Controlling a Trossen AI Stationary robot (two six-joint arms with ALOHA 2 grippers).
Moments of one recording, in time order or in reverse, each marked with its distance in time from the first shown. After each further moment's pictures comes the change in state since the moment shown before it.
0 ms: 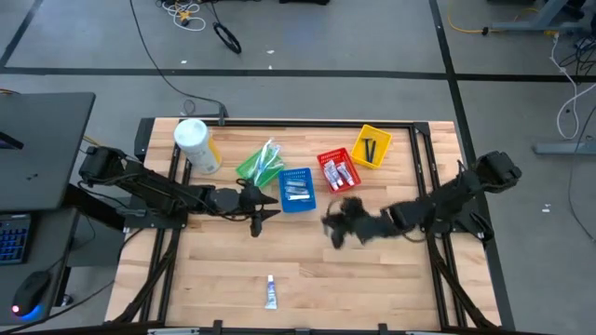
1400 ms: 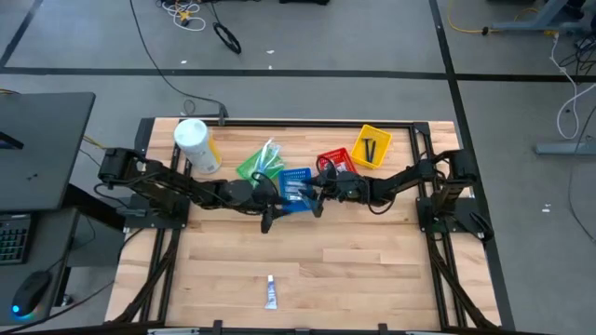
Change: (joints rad) left arm 0.119 0.187 0.080 0.135 0.233 -0.030; right arm -0.440 0.317 0.009 0.654 -0.389 -0.695
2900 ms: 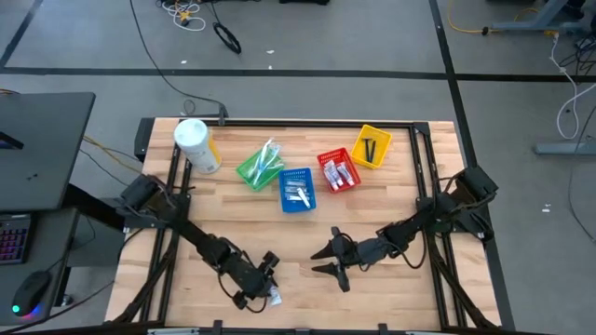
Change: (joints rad) left arm -0.584 0.337 0.336 -0.450 -0.029 0.498; right arm 0.587 -0.050 0.010 -0.059 0.128 0.259
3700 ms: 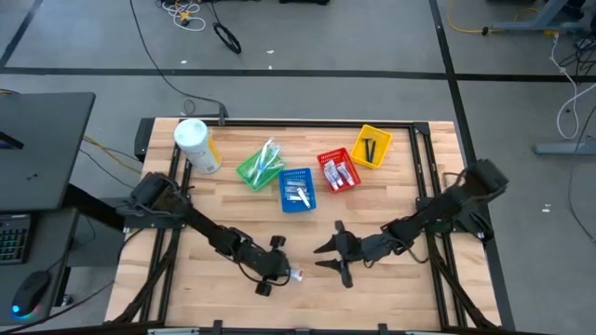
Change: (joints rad) left arm 0.137 0.047 0.019 0.099 -0.064 -0.310; right arm -0.003 -0.089 0.000 -0.103 0.035 -0.106
